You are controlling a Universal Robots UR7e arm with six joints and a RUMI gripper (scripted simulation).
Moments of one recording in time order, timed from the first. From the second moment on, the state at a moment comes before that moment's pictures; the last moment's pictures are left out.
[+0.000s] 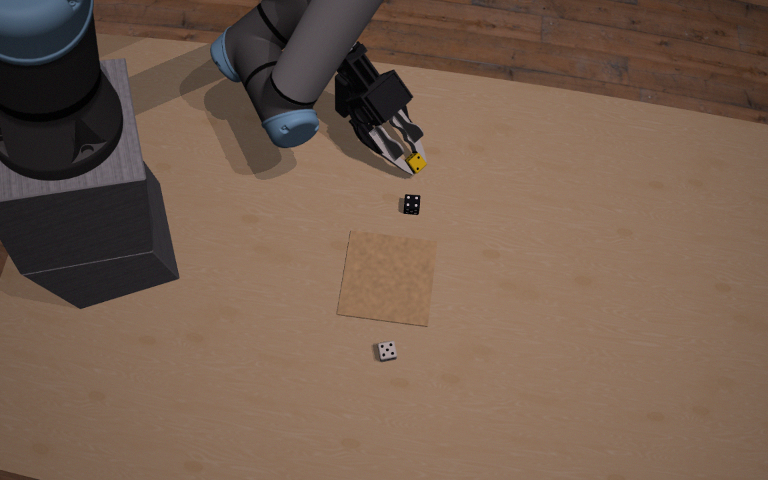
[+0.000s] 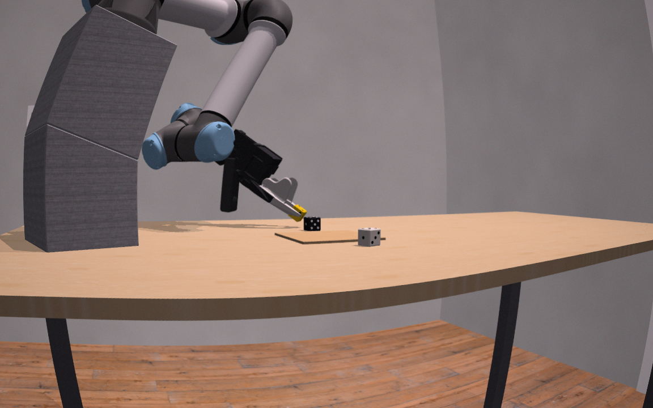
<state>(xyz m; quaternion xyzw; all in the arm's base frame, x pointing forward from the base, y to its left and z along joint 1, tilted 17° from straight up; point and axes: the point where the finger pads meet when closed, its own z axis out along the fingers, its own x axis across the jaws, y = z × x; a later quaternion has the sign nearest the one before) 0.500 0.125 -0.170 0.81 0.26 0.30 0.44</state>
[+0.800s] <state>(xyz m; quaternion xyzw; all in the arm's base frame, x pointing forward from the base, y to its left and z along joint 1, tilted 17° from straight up) 0.503 0.125 -0.179 0.81 0.26 0.30 0.44</state>
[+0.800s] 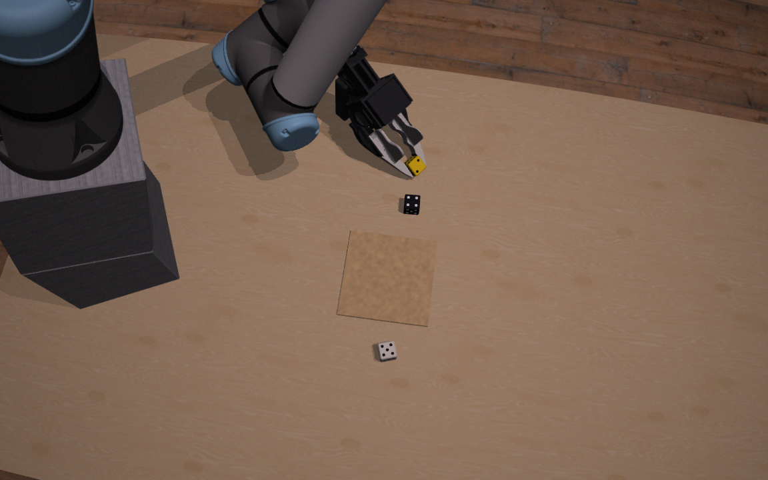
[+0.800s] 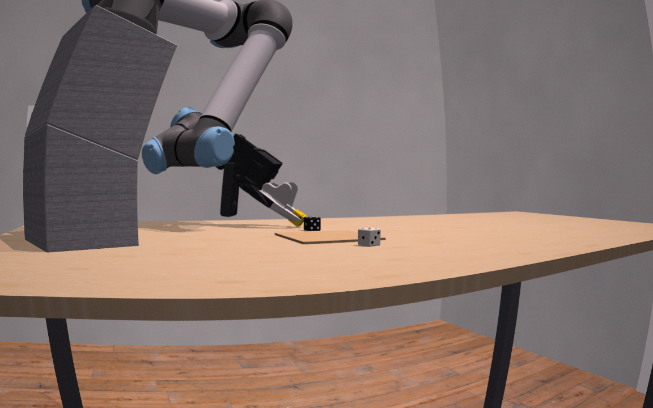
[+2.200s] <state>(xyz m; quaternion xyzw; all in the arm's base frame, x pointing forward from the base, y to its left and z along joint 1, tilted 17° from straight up) 0.504 0.126 -0.181 0.81 0.26 0.30 0.44</state>
